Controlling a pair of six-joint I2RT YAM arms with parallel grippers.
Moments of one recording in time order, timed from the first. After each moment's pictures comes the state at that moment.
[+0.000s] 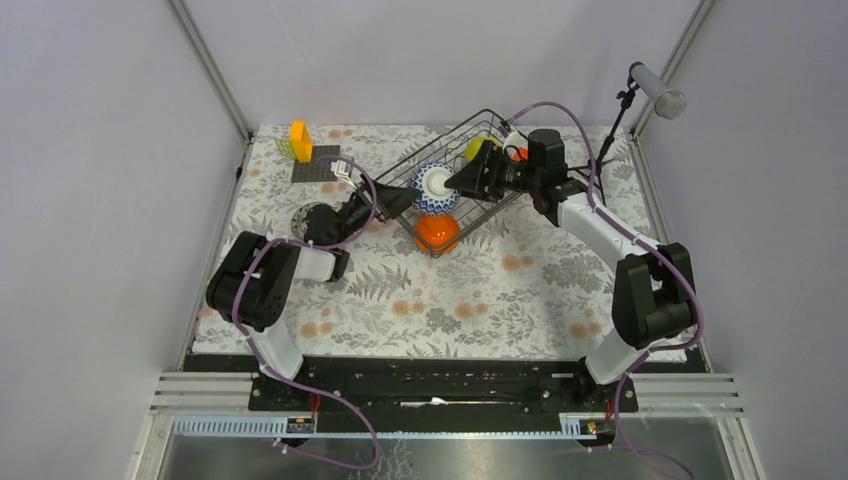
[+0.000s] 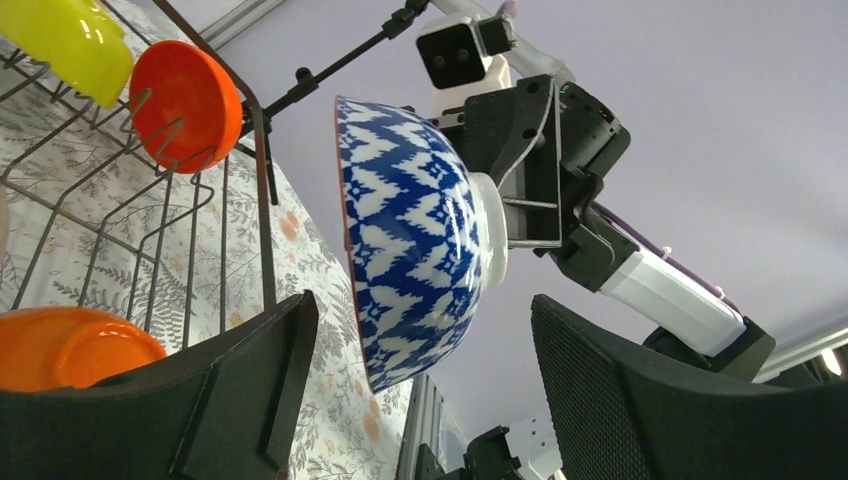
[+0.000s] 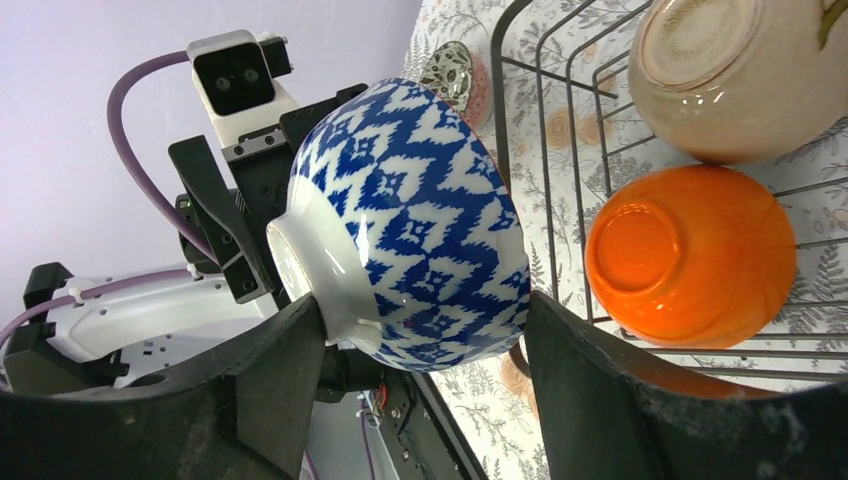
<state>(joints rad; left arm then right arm) -0.32 1.75 0.65 1.46 0.64 -1.32 0.32 1.64 1.21 0.04 -0.78 0.78</state>
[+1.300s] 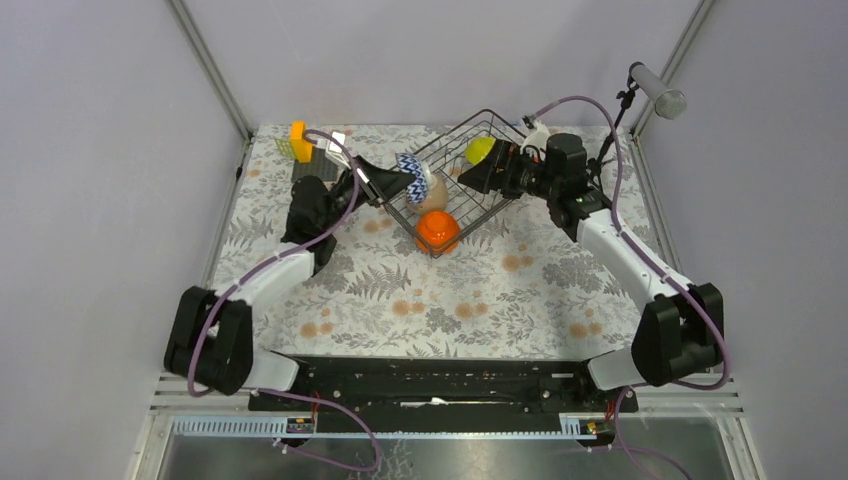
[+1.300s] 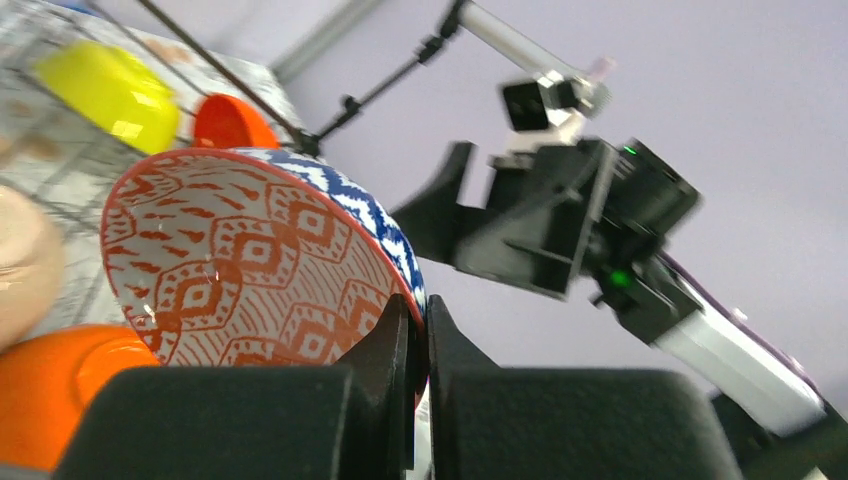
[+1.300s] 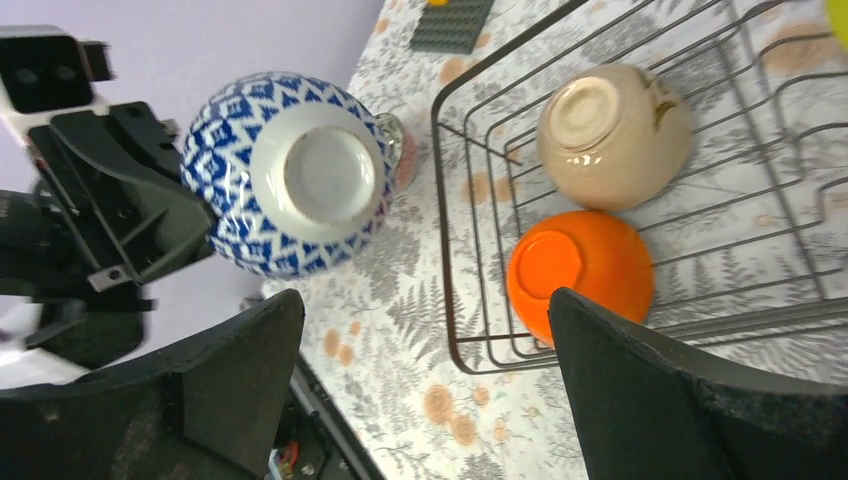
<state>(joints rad) -0.33 1.41 0.77 0.88 0.61 -1.10 0.32 1.45 1.13 0.01 -0.58 0.64</state>
